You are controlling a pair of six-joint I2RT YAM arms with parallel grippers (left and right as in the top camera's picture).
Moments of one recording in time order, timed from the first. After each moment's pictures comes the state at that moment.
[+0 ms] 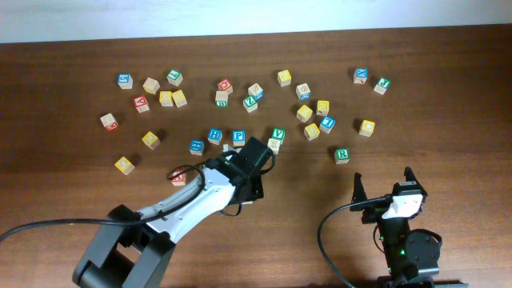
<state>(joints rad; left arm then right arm) -0.67 1.72 1.00 -0.63 -0.07 -0.76 0.04 0.01 0.01 -0.08 0.00 0.00</state>
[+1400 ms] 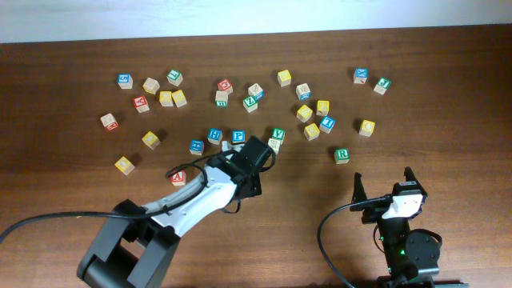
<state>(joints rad) -0.66 1.75 1.00 -0.59 -0.15 -0.75 0.04 0.01 0.01 -0.08 0.00 0.00</state>
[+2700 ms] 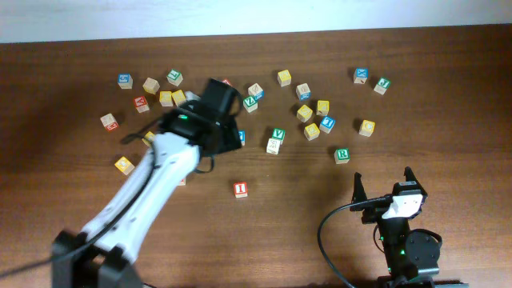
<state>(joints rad) -0.44 1.65 1.39 -0.95 -0.14 -0.63 0.04 0.01 0.01 -0.08 0.00 0.00</state>
